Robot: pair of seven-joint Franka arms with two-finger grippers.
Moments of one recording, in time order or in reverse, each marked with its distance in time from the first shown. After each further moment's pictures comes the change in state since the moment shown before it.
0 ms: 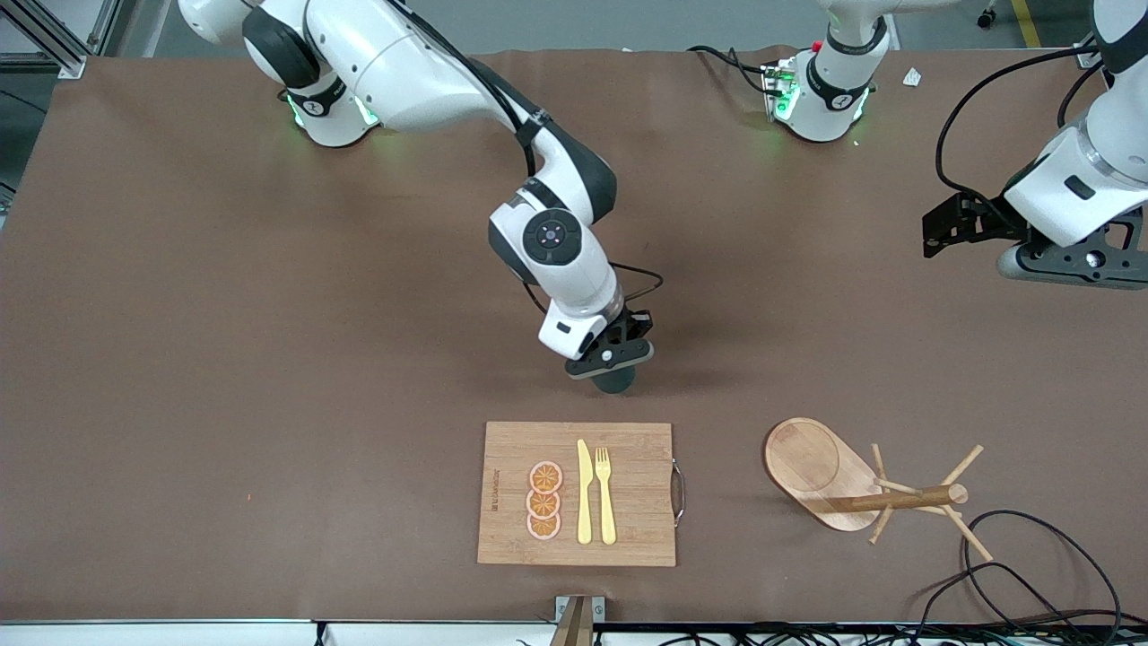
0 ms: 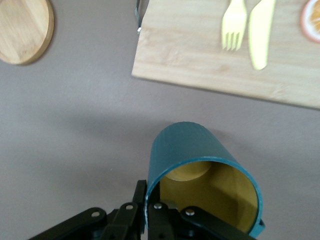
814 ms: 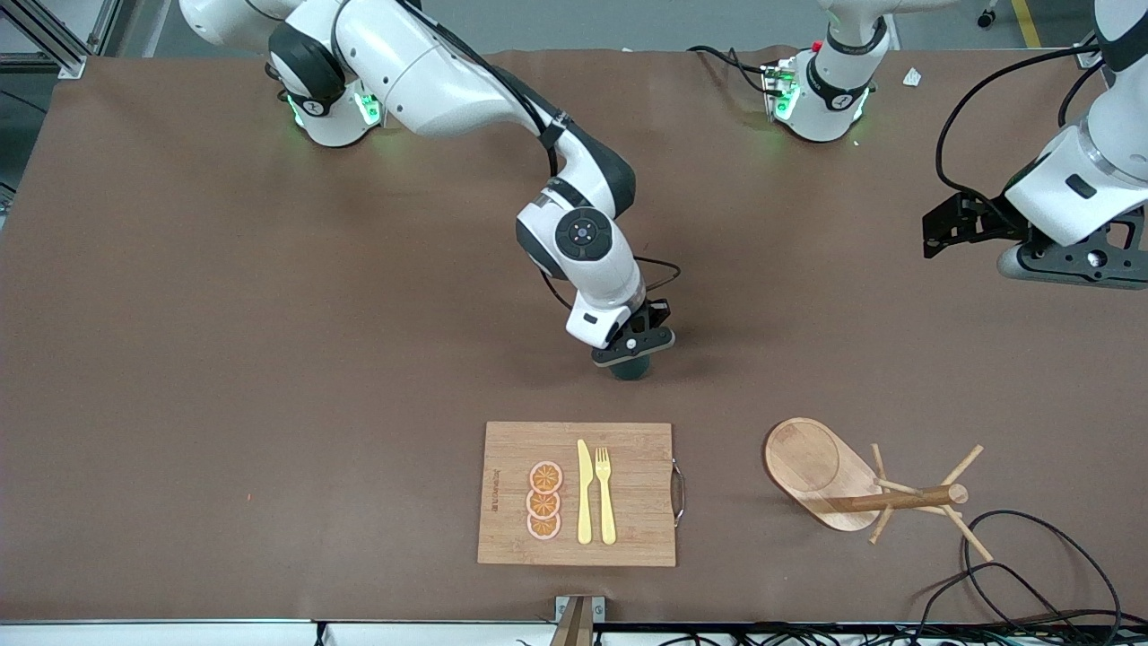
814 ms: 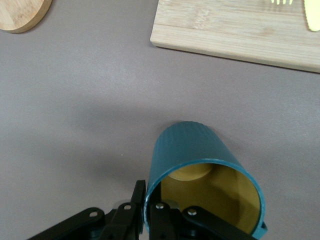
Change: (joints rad) left arm 0.000 0.001 -0.003 0.008 0.000 0.000 -0.002; right arm 0.043 0.062 0.003 0.042 0.000 0.004 0.020
